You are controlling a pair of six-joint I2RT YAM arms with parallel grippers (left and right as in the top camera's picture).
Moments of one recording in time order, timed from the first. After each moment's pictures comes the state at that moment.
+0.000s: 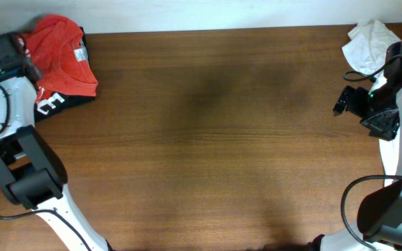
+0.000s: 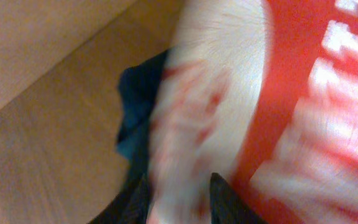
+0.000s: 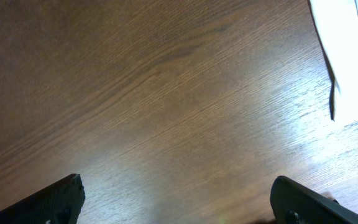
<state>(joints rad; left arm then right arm) 0.39 2.24 1.87 -0.44 -0.41 -0.21 -0.34 1.75 1.71 -1.45 -0.05 0.27</state>
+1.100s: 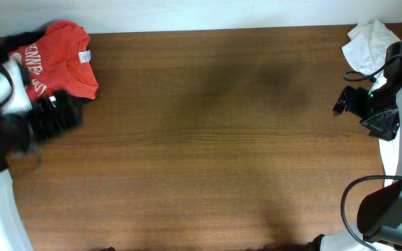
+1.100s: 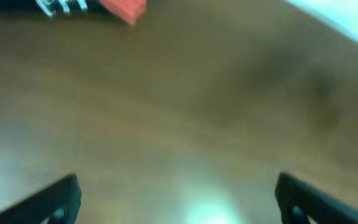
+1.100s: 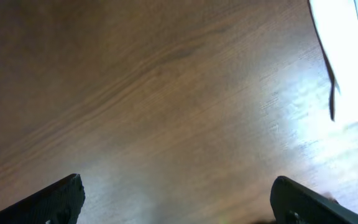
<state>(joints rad) 0.28 1.38 1.93 -1.57 0.27 -0.17 -0.34 1.75 1.71 -1.45 -0.05 0.27</state>
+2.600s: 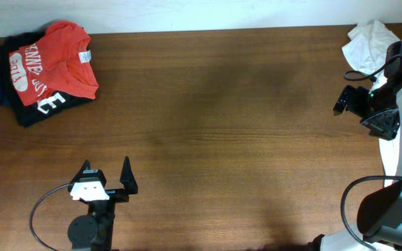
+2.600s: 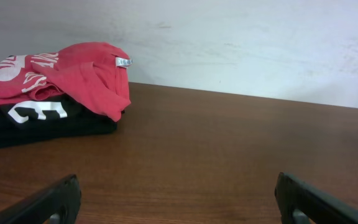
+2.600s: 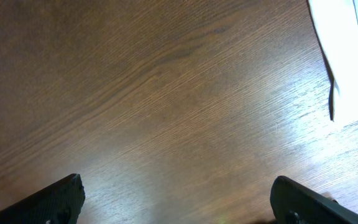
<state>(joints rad) 0.03 0.01 0.01 -0.08 0.03 -0.13 -0.34 1.74 1.72 -1.45 -0.05 0.27</state>
